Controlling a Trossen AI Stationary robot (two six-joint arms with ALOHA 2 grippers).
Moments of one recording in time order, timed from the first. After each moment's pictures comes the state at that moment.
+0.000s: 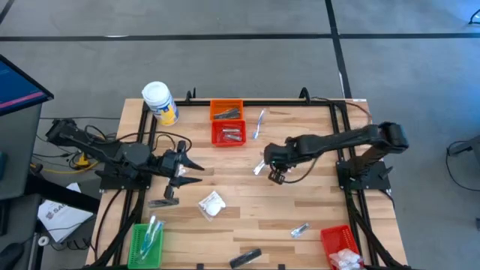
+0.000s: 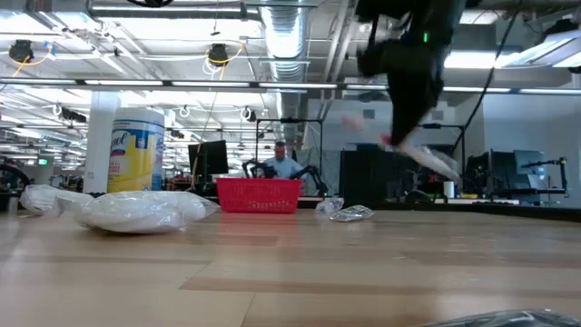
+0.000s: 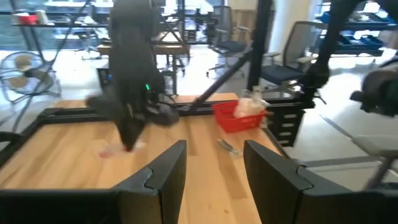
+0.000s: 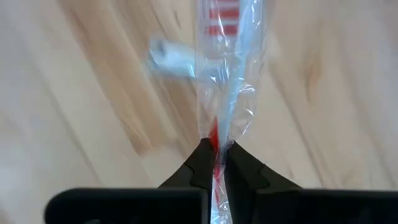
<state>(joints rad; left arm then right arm) -0.37 0.79 0.65 0.03 -0.23 -0.04 0.06 1.55 1.13 -0.84 0.22 0.46</state>
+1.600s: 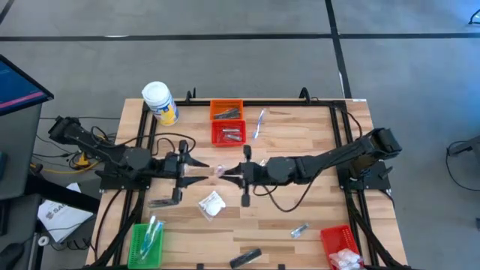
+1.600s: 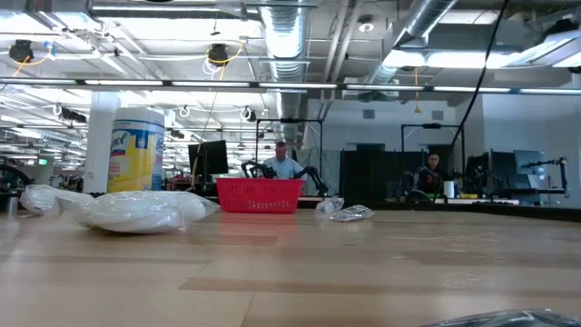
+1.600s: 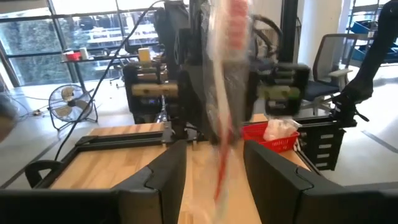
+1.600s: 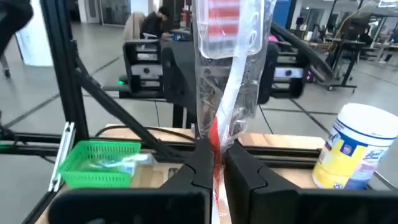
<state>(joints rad) -0.40 0.89 0.64 0.24 -0.39 0.07 0.28 1.71 1.26 0.35 0.32 -0.05</state>
